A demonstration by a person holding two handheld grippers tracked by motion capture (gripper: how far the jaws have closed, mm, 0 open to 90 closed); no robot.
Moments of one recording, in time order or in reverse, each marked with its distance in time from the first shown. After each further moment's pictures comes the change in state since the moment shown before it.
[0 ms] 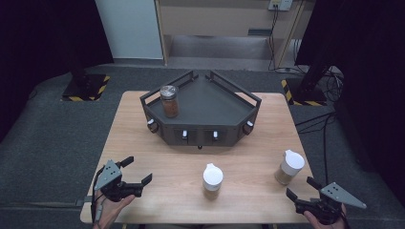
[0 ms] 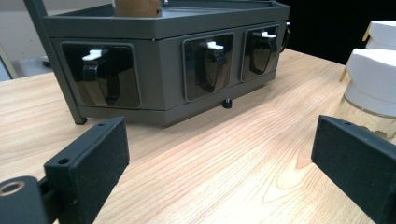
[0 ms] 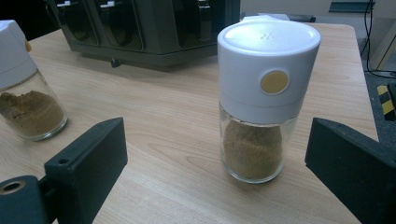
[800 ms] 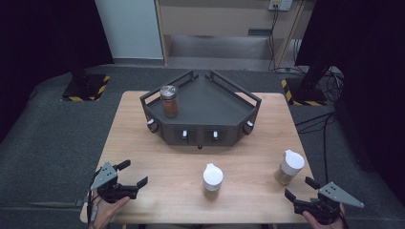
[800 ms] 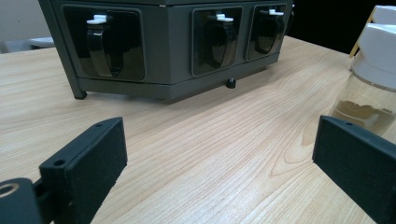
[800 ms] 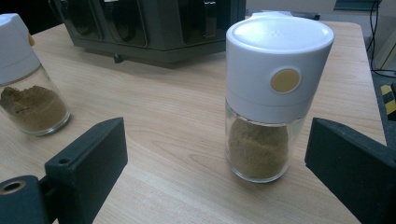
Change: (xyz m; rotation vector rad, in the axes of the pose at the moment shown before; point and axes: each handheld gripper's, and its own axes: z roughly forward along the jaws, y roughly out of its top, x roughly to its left) left arm 0.019 -0.014 -0.002 0.037 -0.028 -0.035; right arm 0.001 0.002 0.002 0.014 0.011 -0.011
